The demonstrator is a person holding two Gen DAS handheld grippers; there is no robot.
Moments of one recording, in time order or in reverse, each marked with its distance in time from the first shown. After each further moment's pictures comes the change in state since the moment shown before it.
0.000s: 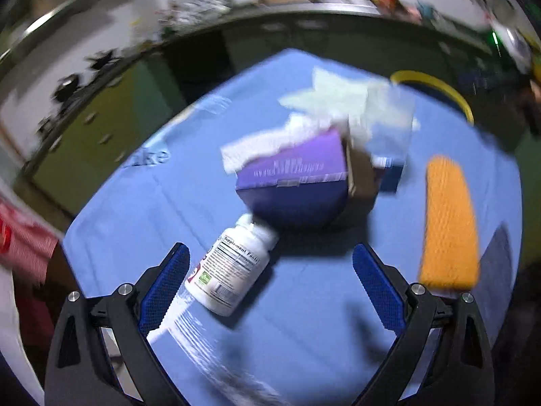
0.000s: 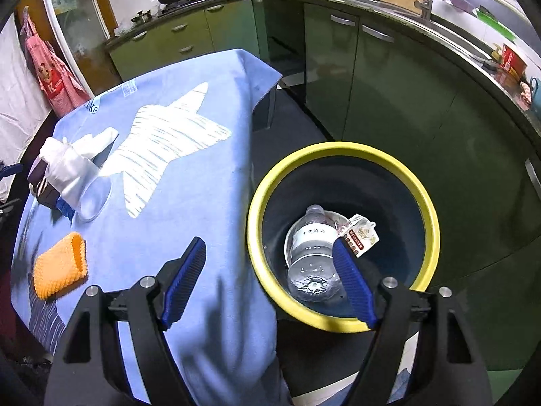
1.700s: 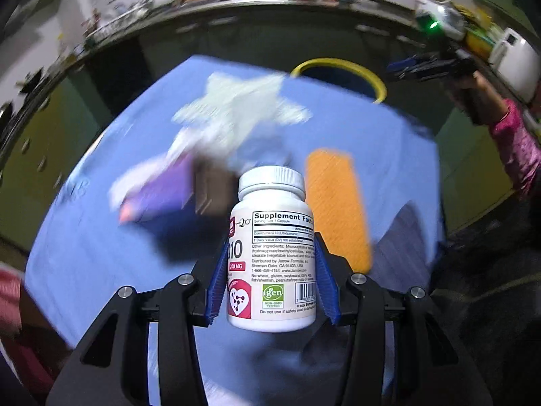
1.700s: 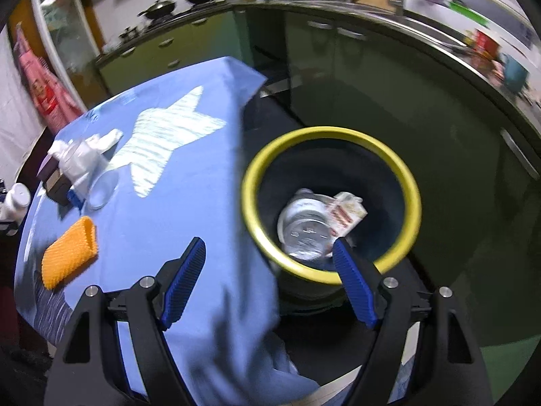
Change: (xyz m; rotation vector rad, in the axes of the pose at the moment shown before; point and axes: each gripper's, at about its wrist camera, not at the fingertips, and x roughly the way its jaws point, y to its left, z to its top) left arm -0.044 -0.087 0.038 0.150 0.009 -0.268; right arm -0.038 -0.013 -0.046 0.086 -0.053 -0.037
